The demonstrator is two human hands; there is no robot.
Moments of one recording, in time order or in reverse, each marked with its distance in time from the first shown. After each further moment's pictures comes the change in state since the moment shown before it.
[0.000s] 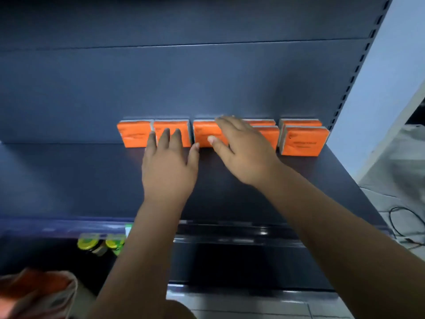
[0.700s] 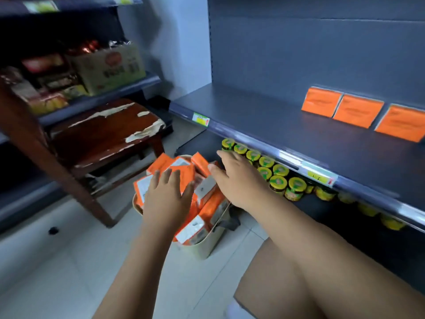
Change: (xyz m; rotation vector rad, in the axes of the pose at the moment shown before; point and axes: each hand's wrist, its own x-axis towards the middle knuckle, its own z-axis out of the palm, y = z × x) left_hand -0.319 -0.252 -0.239 0.298 -0.035 -0.688; right_hand -0.144 -0.394 0.084 0.367 -0.513 -0.321
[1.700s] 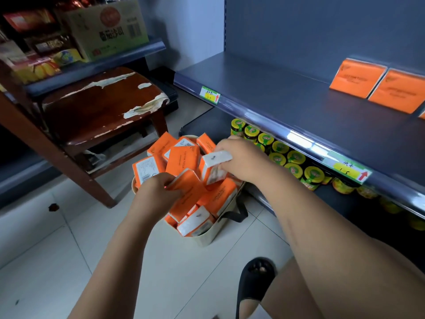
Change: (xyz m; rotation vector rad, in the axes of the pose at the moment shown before) left_hand 0.023 -0.061 0.026 -0.279 -0.279 -0.220; right_hand 0.076 0.035 0.056 -0.018 -0.207 -0.120
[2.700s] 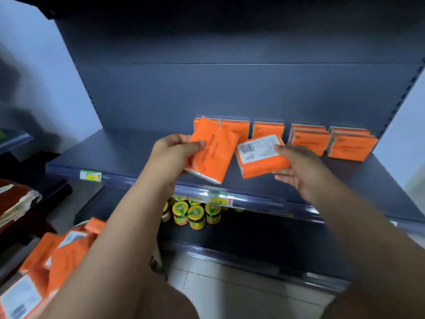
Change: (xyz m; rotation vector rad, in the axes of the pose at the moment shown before) left_hand -0.023 0.339 0.026 -0.818 -0.401 0.410; right_hand -0.236 0.153 -0.215 1.109 0.895 0.702
